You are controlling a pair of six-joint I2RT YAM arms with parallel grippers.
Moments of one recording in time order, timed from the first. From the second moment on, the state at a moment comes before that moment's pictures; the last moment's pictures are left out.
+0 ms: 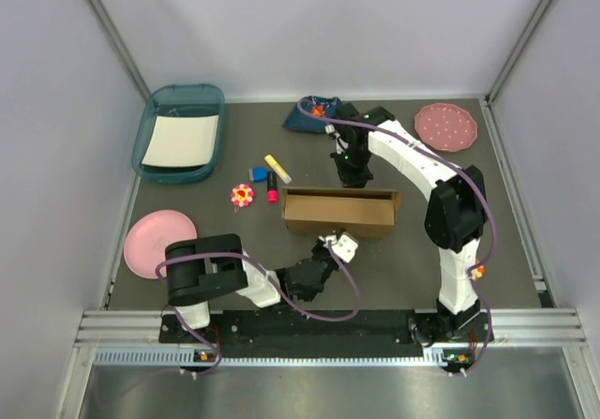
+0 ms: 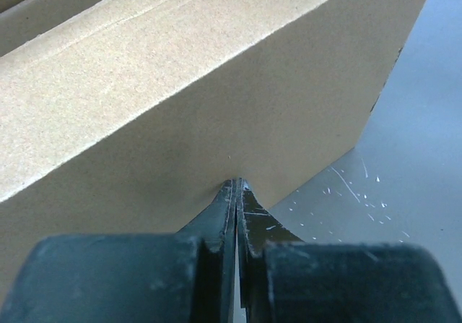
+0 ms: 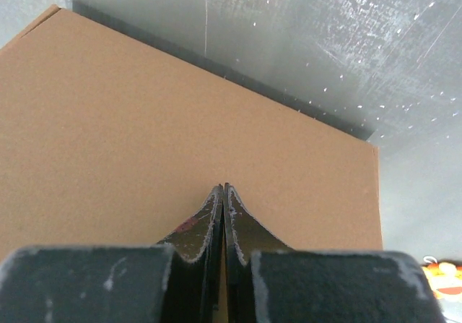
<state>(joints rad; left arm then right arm) -1.33 1.79 0.51 1.27 -0.72 0.24 0.58 2.00 1.86 -1.26 -0.15 0.29</state>
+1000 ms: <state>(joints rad) -1.35 1.78 0.64 1.29 -0.64 0.24 0.58 1.97 1.47 -0.96 -0.26 0.37</state>
